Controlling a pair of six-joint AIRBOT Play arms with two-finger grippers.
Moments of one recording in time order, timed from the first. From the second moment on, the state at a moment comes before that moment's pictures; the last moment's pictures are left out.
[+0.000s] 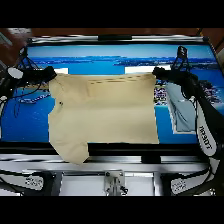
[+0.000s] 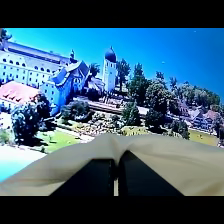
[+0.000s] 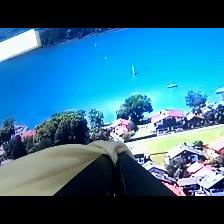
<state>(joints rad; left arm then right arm) 0.12 -1.63 1.43 0.96 -0.65 -1.36 0.01 -1.69 1.41 1.94 -0.43 -1.54</state>
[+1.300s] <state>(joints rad) 0.14 -1.69 1.41 1.27 -1.42 -1.39 -0.03 -1.67 1.41 1.86 -1.23 -1.41</state>
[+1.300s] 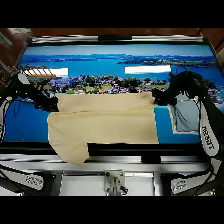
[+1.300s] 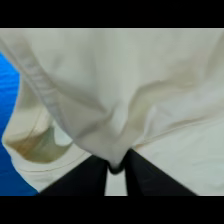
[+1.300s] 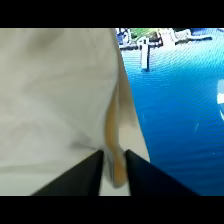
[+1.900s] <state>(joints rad) 0.28 -1.31 1.06 1.24 -1.52 -1.41 -0.22 -1.43 1.30 1.66 -1.54 -1.56</state>
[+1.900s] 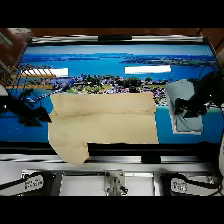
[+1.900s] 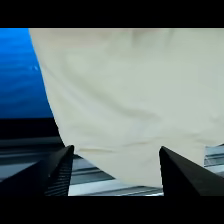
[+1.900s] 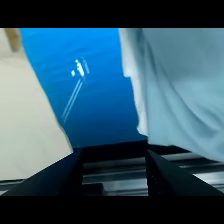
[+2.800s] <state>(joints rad) 0.38 -1.04 0.42 1.07 -1.29 -1.19 -0.35 -1.25 1.01 1.80 -1.45 -1.63</state>
